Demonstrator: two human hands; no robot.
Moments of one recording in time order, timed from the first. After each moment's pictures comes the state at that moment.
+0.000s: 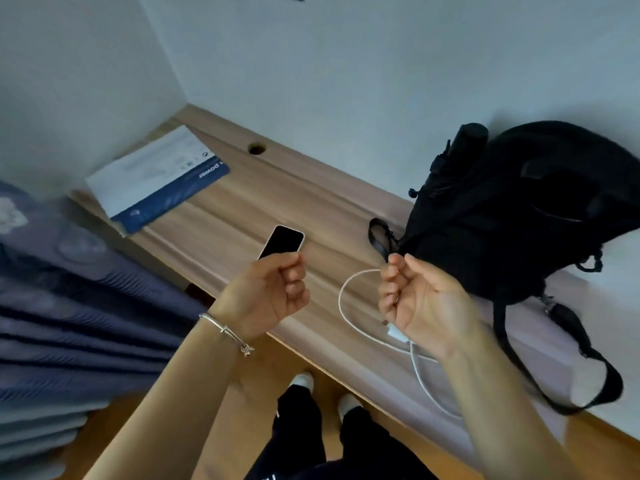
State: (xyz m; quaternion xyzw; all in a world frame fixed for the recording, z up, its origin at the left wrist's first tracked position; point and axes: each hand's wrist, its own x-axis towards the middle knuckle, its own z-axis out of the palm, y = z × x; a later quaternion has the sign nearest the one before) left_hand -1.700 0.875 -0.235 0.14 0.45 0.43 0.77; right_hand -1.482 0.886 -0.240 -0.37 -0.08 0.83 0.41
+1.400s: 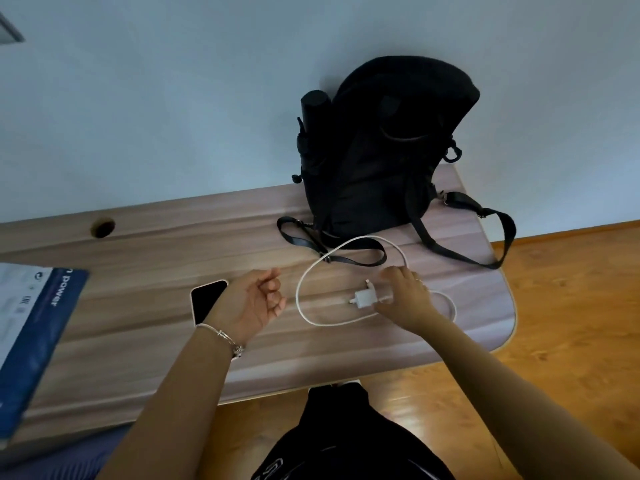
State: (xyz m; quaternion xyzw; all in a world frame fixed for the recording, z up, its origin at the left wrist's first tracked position) left_hand -1.681 0.981 -0.314 0.17 0.47 0.18 0.85; right_hand -1.449 0.845 -0.371 -0.84 -0.44 0.31 0.09
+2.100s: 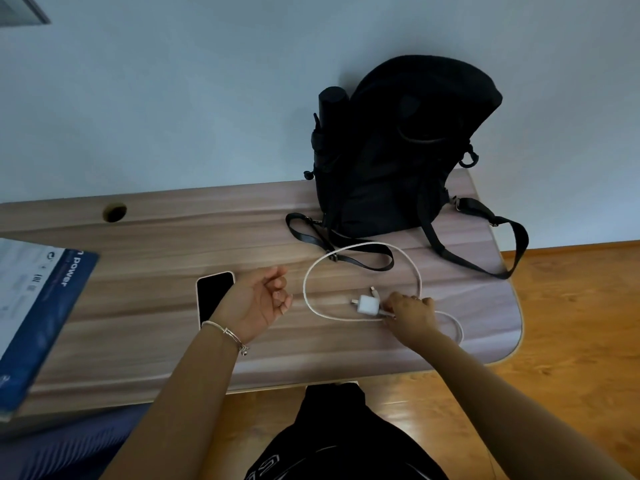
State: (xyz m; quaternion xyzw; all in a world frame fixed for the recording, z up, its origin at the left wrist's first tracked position) left_hand -1.685 0.977 -0.328 0.18 0.45 0.20 0.85; right_hand -1.447 0.835 -0.413 -0.82 -0.52 0.22 -0.09
